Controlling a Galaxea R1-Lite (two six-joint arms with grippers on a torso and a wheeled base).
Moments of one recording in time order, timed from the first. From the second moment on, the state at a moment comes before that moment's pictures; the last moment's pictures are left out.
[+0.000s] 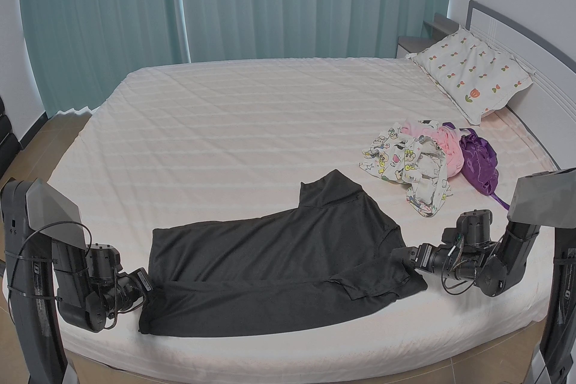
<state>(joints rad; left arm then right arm) 0.07 2.43 -0.31 -1.43 -0.06 -0.52 0.15 2.32 -0.56 -1.12 0.29 0.53</state>
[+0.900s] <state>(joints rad) 0.07 2.45 -0.34 -1.44 -0.02 -0.56 0.17 2.42 -0.78 -0.93 0.29 0.45</state>
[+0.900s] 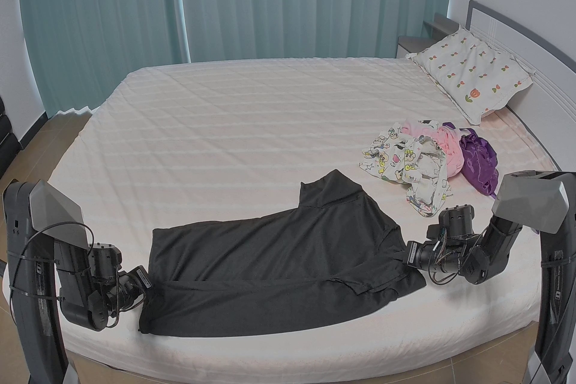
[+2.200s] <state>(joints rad) 0.10 2.21 -0.18 -1.44 -0.05 -0.62 0.15 2.22 -0.54 -1.03 0.12 0.87</state>
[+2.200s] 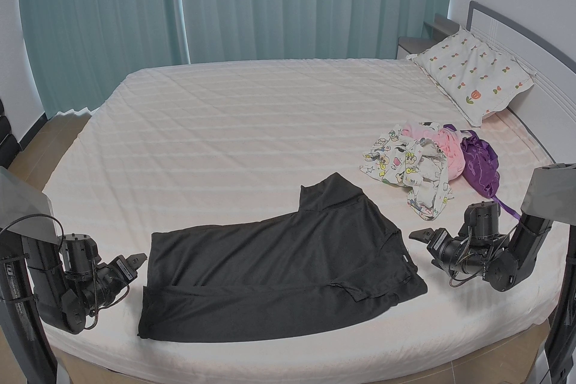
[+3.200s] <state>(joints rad) 0.10 2.26 -0.20 -1.45 -0.05 -0.65 0.17 2.25 -0.48 -1.13 0.12 0.88</state>
